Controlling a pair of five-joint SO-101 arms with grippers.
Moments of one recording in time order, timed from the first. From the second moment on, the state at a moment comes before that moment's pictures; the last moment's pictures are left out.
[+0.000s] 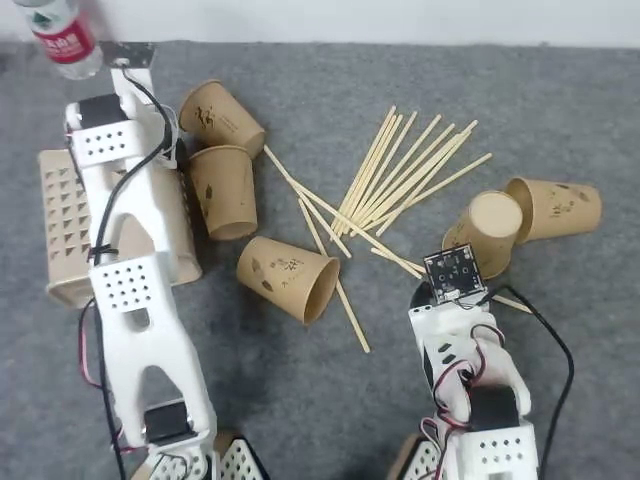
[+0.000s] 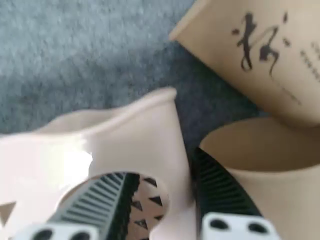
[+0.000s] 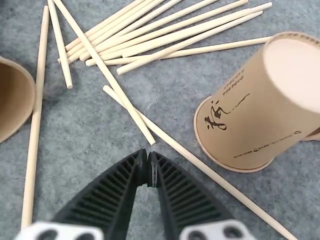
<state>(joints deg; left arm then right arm) -19.9 60.6 -69.8 93.3 -5.6 -10.5 -103.2 95.3 55.9 11.8</state>
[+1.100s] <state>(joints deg) -24.4 59.7 -93.1 99.4 -9.2 -10.5 -103.2 95.3 55.9 20.1</state>
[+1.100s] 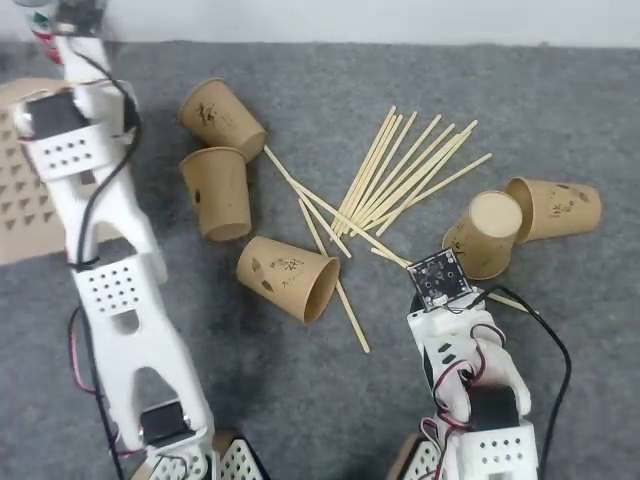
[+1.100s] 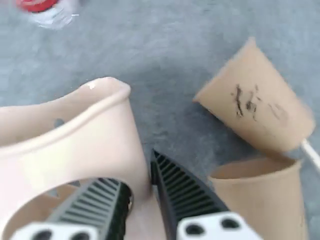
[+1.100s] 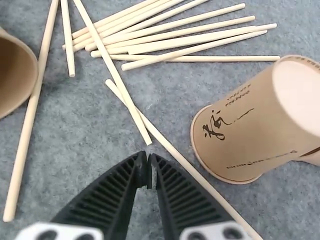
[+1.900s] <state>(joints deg) -15.7 9.8 -83.6 99.5 4.4 -10.5 -103.2 95.3 55.9 20.2</state>
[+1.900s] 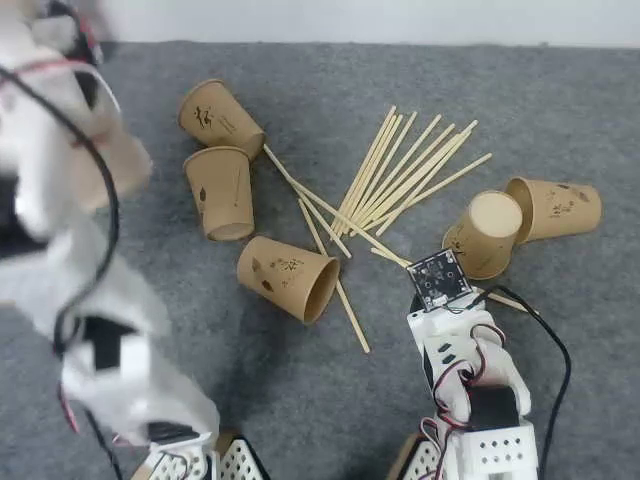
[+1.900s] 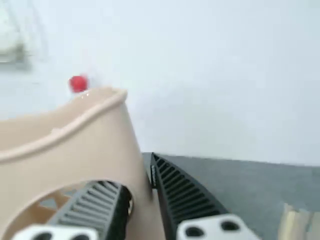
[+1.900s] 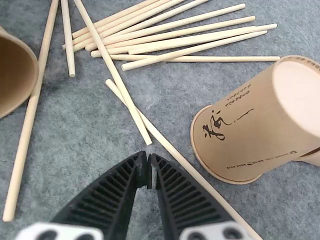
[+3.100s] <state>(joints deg) -18.0 -103.3 89.5 29.2 -1.1 -10.5 -103.2 95.3 56.9 20.3</state>
